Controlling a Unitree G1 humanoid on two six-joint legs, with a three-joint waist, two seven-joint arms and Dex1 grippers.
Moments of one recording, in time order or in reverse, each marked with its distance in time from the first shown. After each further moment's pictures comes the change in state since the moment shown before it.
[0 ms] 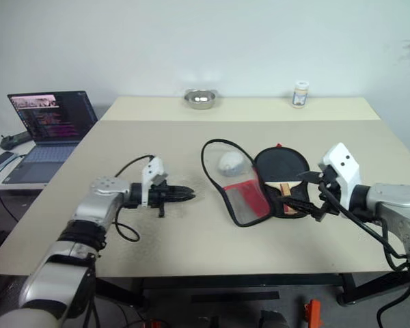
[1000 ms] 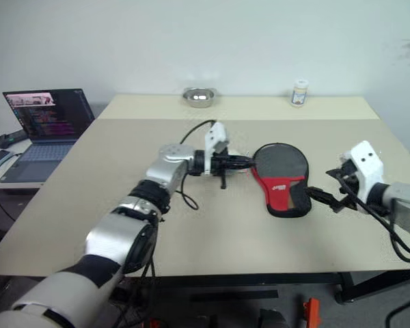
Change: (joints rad) left arm -0.365 -0.307 0.059 0.311 0.048 -0.147 0.045; right arm -0.042 0.018 0.049 0.206 -0.096 -0.055 -0.142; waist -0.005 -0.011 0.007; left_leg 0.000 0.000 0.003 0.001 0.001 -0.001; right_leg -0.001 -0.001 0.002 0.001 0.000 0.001
